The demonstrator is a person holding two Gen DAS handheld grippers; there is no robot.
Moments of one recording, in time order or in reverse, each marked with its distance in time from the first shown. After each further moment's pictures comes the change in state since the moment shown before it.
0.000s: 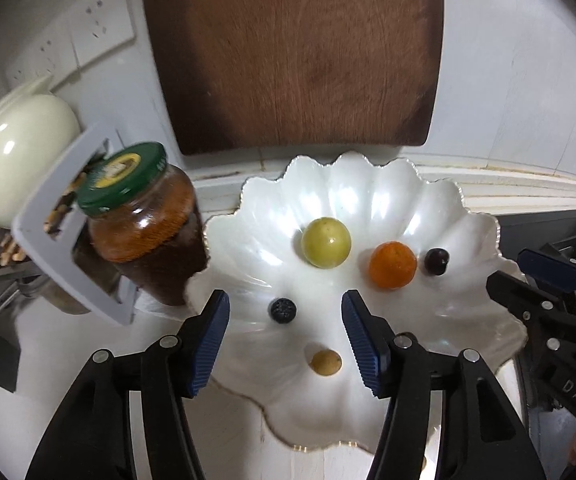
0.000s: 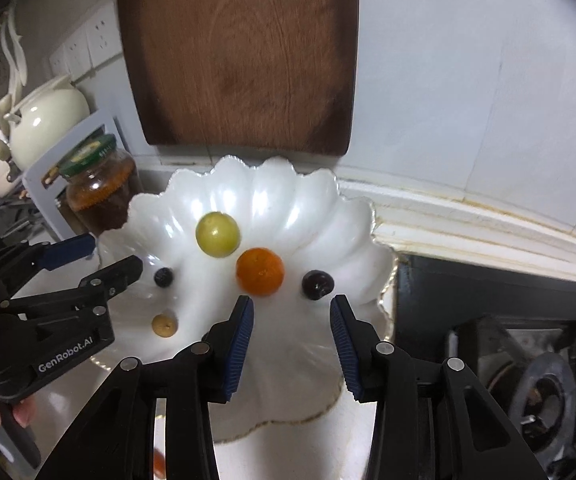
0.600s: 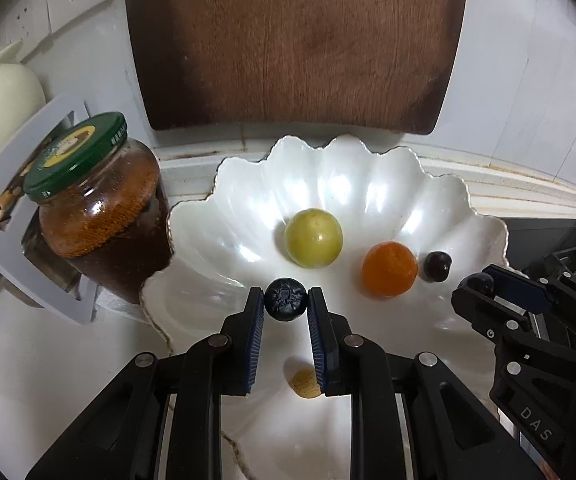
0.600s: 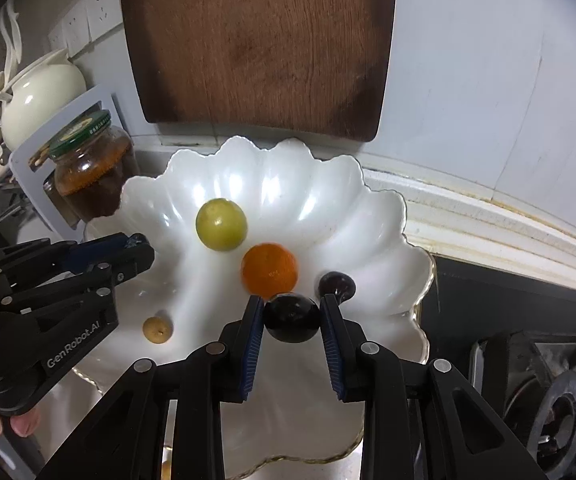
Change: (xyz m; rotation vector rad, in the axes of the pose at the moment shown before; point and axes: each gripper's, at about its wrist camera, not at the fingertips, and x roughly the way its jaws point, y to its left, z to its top) left arm 0.044 0.000 0.006 -0.043 0.075 -0.065; right arm 0.043 0.011 0.004 -0.034 0.068 0.015
